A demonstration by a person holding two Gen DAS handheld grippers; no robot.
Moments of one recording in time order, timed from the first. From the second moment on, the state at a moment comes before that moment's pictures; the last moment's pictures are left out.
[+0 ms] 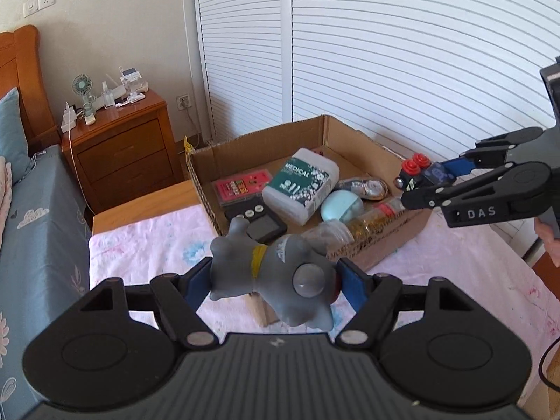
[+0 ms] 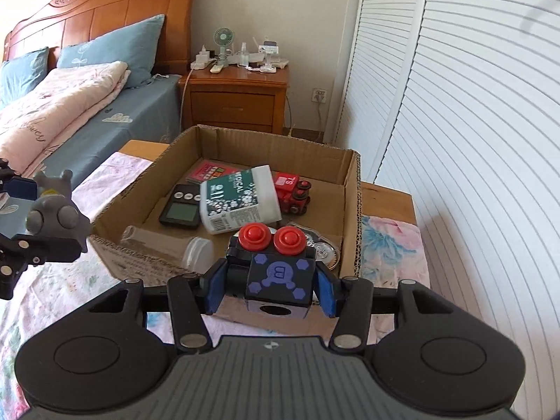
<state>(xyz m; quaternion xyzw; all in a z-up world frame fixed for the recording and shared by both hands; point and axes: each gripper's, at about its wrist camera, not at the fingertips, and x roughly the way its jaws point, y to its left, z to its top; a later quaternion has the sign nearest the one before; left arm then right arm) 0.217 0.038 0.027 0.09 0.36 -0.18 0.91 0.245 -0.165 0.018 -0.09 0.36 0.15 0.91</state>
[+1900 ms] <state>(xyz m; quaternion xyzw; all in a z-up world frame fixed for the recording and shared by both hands) 0.153 0.010 0.038 0.04 0.38 -0.01 0.93 0.153 -0.162 0.036 -0.02 0.39 0.02 0.92</state>
